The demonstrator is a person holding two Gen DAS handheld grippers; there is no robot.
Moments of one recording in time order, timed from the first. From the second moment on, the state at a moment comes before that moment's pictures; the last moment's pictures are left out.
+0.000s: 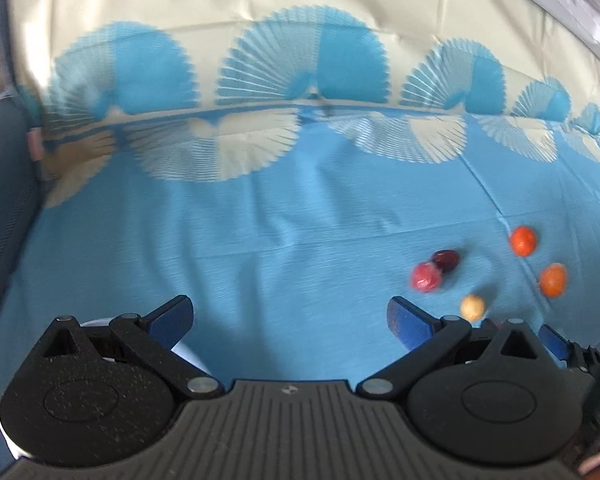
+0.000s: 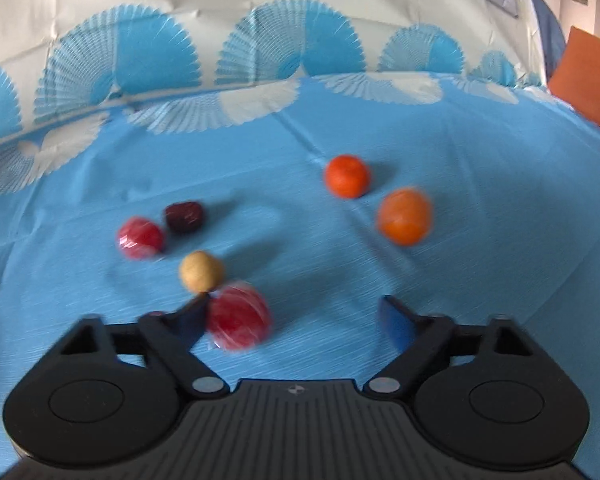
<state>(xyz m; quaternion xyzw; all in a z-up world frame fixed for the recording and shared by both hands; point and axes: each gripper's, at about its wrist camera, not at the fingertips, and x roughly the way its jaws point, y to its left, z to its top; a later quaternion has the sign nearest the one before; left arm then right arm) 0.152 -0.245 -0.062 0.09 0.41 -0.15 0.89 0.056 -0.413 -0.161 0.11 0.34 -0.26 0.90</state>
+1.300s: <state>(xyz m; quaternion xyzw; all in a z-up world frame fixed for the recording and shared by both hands) 0.101 -0.218 -0.030 0.09 0.44 -0.19 0.87 0.033 -0.411 -0.120 0.08 0.26 -0.25 0.93</state>
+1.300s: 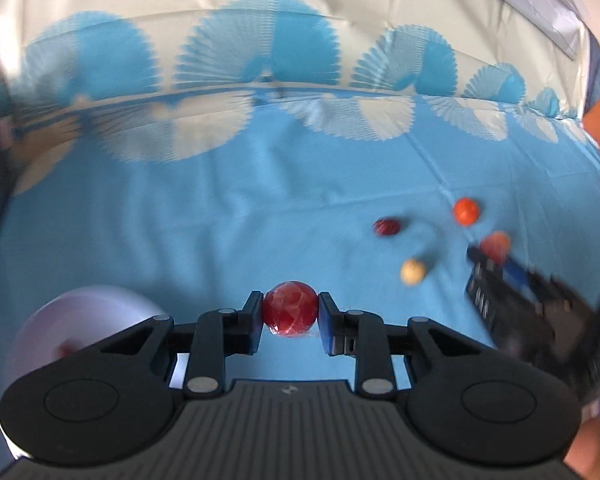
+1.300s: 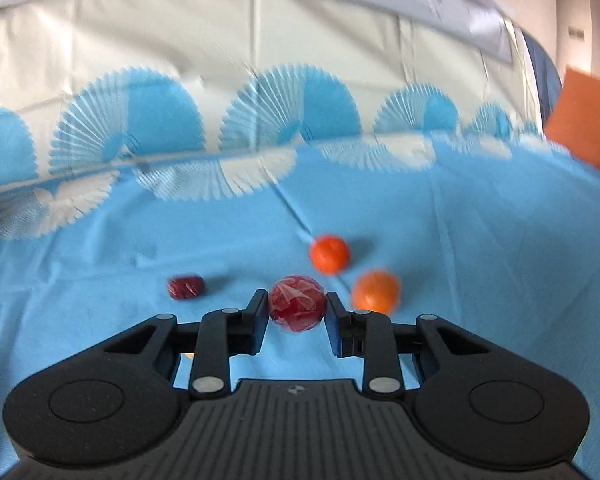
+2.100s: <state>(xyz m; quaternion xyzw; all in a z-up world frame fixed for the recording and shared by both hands) -0.140 0.020 0.075 0.04 0.38 -0.10 0.92 -0.180 -0.209 0.068 0.02 0.22 -0.04 0.98</state>
